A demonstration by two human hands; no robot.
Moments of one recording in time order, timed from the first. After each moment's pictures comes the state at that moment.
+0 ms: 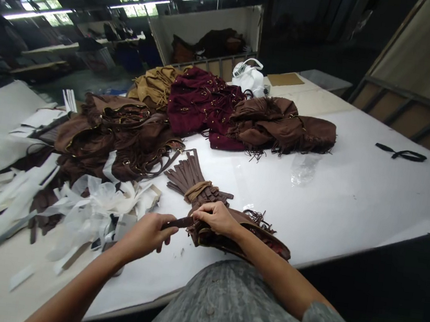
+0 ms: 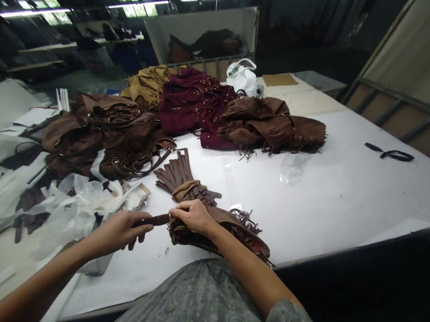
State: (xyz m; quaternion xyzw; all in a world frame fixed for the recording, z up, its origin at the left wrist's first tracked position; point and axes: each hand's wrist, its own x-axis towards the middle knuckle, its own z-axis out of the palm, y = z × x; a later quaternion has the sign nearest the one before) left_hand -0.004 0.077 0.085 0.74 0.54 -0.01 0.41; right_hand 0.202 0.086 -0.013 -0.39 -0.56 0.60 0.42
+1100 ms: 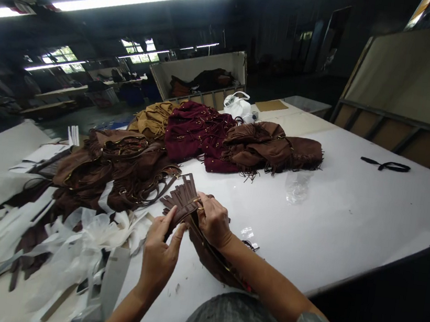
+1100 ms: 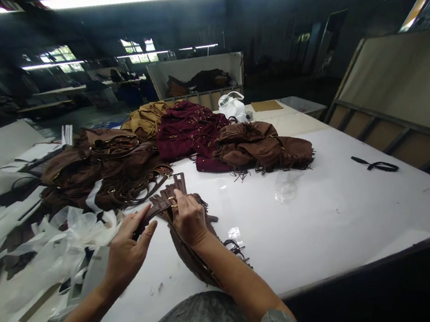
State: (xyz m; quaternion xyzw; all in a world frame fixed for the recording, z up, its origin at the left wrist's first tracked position) left_hand 0.059 0.069 0.084 0.73 0.52 0.43 0.11; right_hand 0.207 0.116 0.029 -0.51 -0.70 0.06 0.50
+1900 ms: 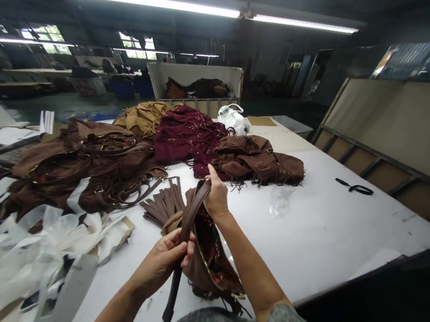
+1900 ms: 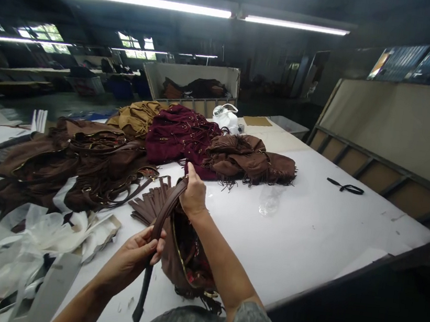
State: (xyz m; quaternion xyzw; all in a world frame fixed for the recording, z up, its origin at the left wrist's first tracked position) left_hand 0.081 0.073 0.064 0.43 0.31 0.38 0.76; right_hand 0.252 0.178 0.076 -0.57 -0.61 0.12 0.55
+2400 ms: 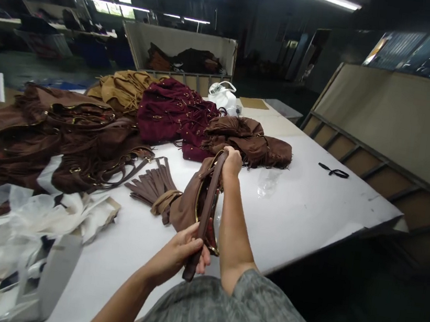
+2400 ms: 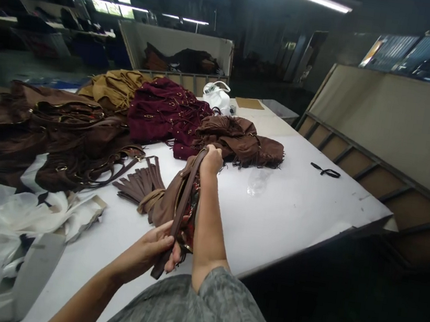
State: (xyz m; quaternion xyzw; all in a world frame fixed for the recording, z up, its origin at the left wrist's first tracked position) left_hand 0.113 0.048 0.038 0.43 0.26 0.21 0.84; right_hand 0.315 0.215 0.082 -0.79 -0.47 0.12 0.37
